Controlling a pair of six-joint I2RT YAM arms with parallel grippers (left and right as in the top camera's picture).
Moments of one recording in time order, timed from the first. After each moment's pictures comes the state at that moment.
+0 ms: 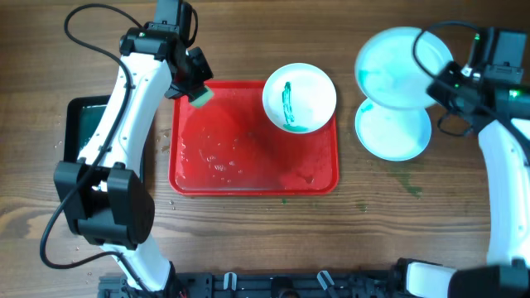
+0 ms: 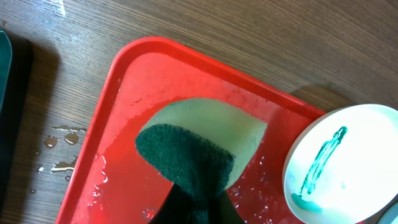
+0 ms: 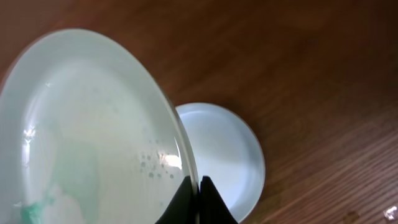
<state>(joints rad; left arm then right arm) -0.17 1.90 1.72 -1.06 0.01 -0.58 -0.19 1.47 1.36 -0.89 0.07 0.48</state>
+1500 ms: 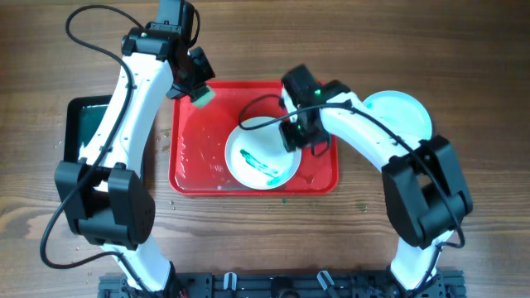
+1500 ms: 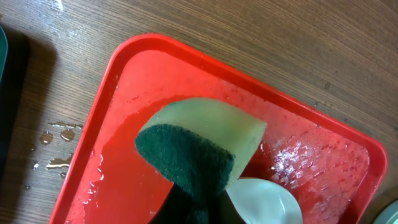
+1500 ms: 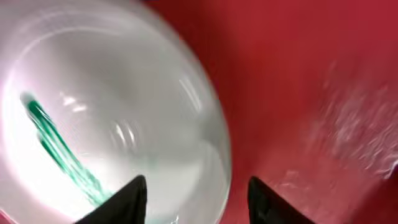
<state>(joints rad) -0.18 1.90 1.72 -1.07 0.01 -0.61 0.50 1.96 1.39 -0.80 -0.14 0.11</state>
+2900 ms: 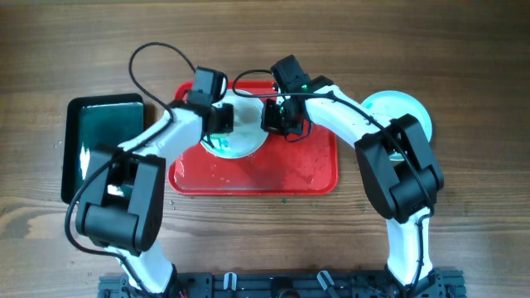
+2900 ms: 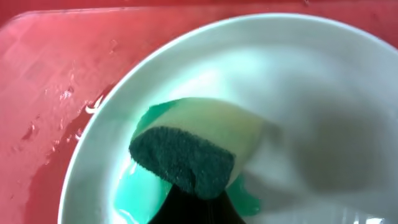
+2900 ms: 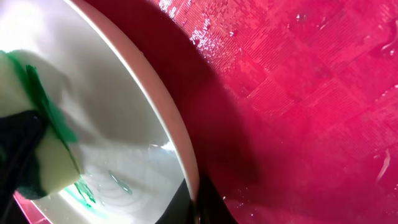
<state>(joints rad) -0.29 1.88 1.08 -0.32 -0.03 -0.17 0.51 2.16 1.49 -0.60 -0.36 0.67</state>
